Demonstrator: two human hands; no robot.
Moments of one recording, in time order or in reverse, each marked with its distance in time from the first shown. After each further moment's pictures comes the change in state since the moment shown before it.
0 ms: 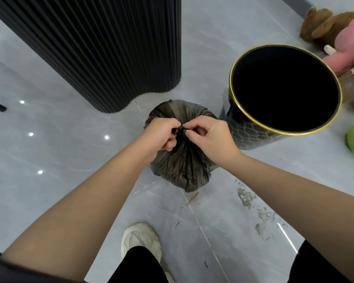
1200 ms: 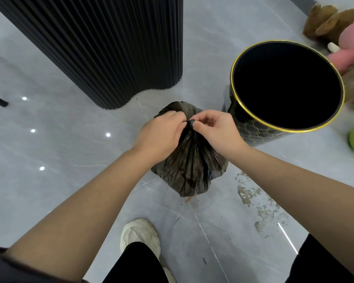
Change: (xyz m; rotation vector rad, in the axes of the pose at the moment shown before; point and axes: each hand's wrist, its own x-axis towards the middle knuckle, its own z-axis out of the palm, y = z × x) left_hand -0.005 -0.020 -0.004 1.078 0.229 0.755; right_hand 0.005 0.001 -0.011 0.247 -0.030 0.238
